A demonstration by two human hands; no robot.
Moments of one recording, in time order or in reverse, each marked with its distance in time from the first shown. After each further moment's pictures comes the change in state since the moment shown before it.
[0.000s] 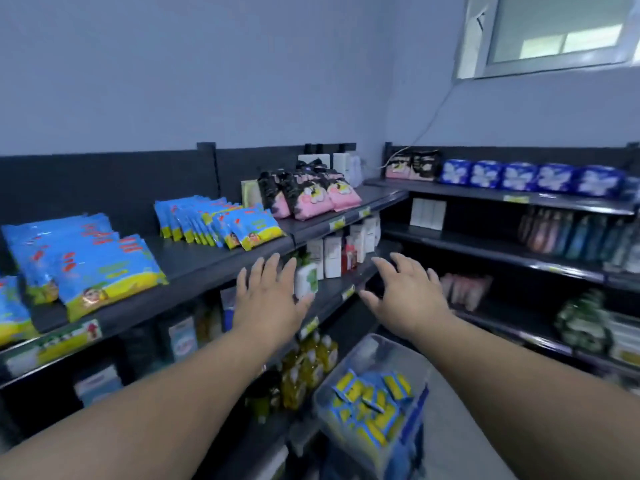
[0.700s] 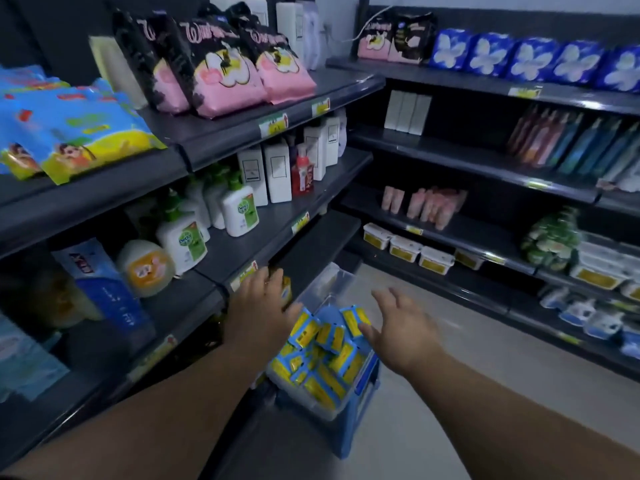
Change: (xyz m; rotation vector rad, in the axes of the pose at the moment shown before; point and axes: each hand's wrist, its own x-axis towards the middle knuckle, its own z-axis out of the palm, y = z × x) left_hand 0.097 0.068 0.254 -0.183 -0.234 0.056; right_hand 0.065 0.148 0.196 0.026 -0.450 0.236
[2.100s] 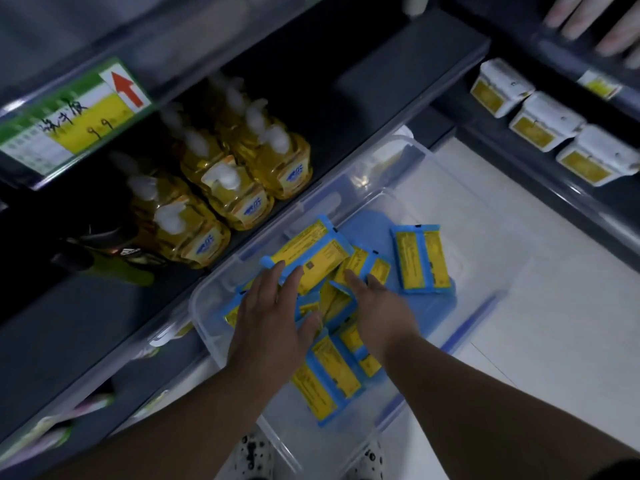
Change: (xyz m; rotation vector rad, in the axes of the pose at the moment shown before) left_hand 0.060 -0.052 0.368 -0.228 -0.295 -0.331; right_hand 0.276 0.055 0.343 -0.015 -0.554 -0.241
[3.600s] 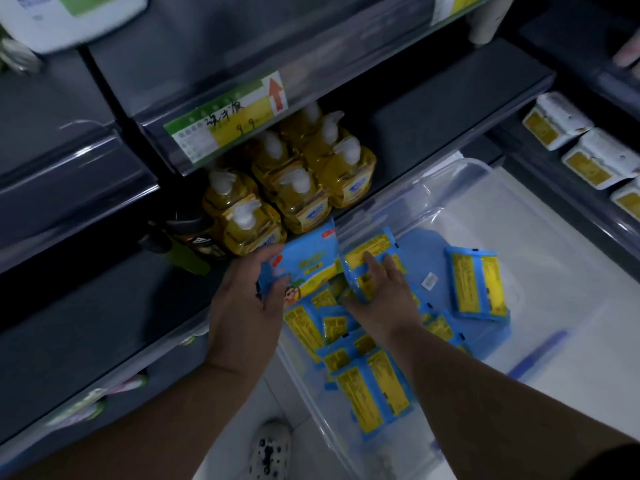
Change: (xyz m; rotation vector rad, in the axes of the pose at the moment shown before) left_hand -0.009 -0.065 -0.064 -0.566 0.446 -0.174; right_hand 0.035 -0.065 0.017 0.309 0.062 0.002
